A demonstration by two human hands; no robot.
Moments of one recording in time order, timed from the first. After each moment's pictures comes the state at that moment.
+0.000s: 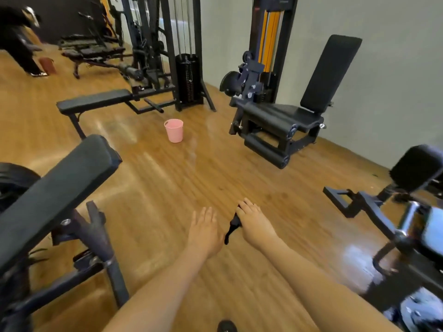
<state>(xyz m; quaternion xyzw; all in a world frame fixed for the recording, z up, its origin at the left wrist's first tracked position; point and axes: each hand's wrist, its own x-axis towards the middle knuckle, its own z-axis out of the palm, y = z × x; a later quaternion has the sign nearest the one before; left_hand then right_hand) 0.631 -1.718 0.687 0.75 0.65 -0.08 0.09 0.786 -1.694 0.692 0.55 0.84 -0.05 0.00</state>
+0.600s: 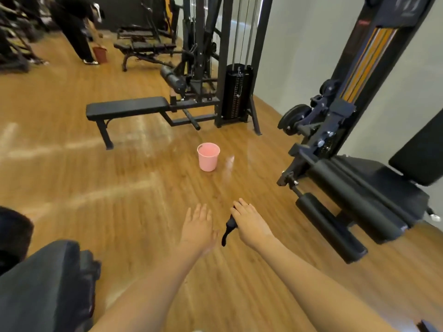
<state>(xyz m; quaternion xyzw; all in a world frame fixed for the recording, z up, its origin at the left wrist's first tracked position) 0.428 -1.144 0.684 0.68 0.73 -0.06 0.09 0.580 -1.084 0.688 0.43 0.90 -0.01 0.04</state>
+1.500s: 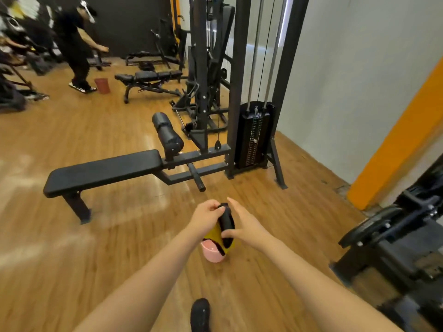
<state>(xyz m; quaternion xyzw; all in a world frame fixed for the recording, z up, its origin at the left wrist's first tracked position) 0.212 -0.381 0.754 0.45 0.70 0.39 0.39 0.347 -0.350 0.740 0.44 0.80 -0.39 -0.12</state>
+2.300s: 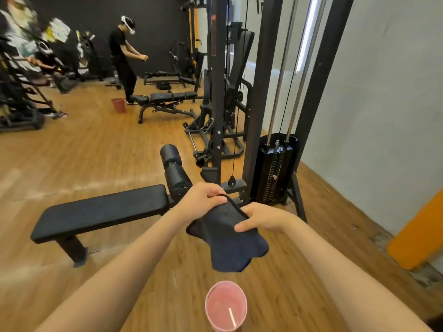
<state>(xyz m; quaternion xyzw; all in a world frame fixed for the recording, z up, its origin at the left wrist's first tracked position) 0.052 -0.118 0.854 0.66 0.63 0.34 0.23 0.234 -0.049 0.837 0.30 0.80 -0.52 0.00</state>
